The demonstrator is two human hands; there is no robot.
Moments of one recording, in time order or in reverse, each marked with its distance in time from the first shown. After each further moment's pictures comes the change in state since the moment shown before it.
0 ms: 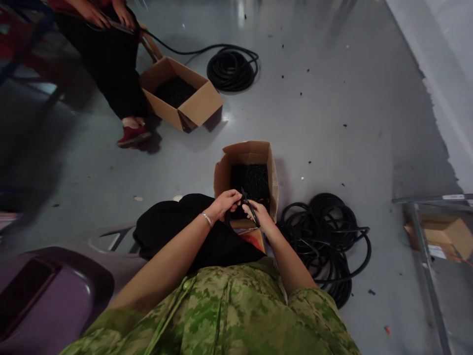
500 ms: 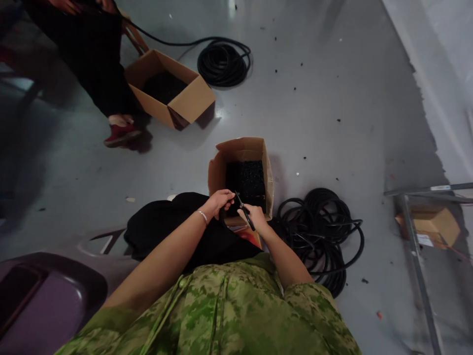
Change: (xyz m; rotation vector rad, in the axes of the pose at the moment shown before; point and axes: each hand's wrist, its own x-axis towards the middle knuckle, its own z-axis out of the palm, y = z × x) left_hand 0.012 -0.009 -0.005 0.042 0.087 -0.184; right_hand -0.006 0.029 0.002 -0.540 0.129 -0.227
